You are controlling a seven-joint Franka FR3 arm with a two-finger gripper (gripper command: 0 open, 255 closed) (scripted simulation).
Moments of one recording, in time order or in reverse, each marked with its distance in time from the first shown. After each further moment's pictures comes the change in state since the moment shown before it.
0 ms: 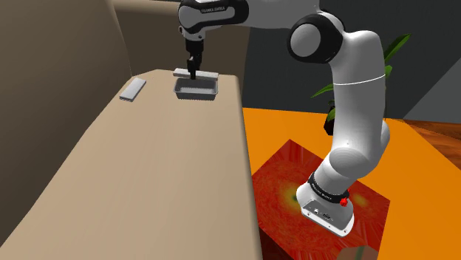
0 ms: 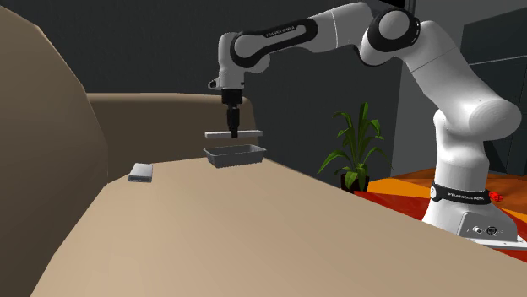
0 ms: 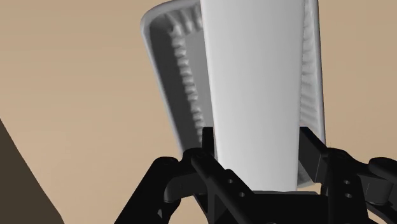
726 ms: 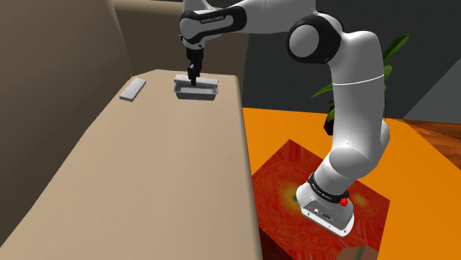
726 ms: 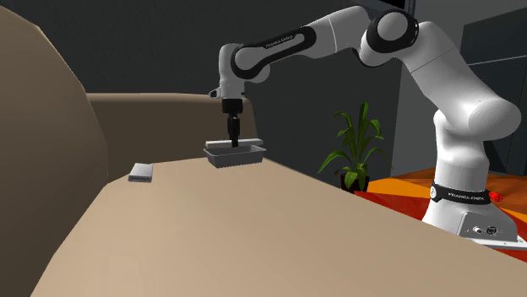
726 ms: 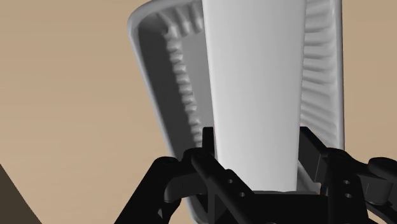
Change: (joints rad) arm -0.003 0.011 -0.002 -0.069 -0.002 0.080 0.002
